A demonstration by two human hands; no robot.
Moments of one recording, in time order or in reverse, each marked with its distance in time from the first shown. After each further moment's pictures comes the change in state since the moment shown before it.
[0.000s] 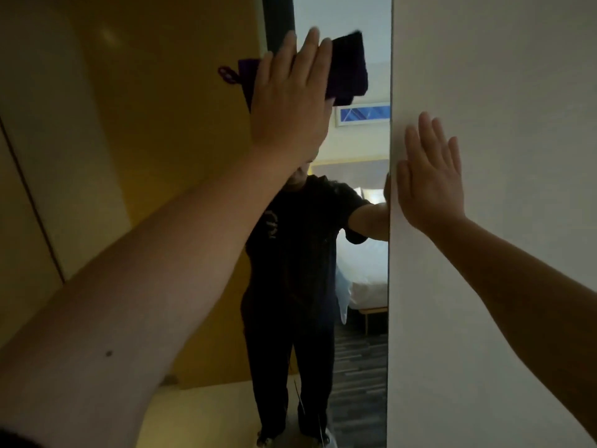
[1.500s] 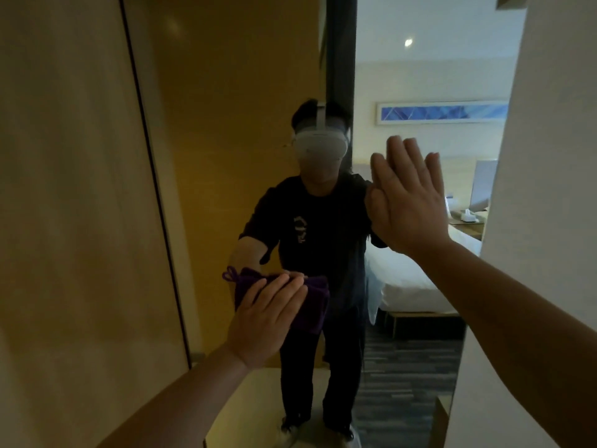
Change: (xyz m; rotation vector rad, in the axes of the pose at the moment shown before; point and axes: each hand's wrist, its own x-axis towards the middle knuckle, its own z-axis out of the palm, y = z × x) left_hand -0.377 -0.098 0.023 -0.015 -0.130 0.210; right_hand -0.036 -0.152 0.052 -0.001 -0.012 -0.230
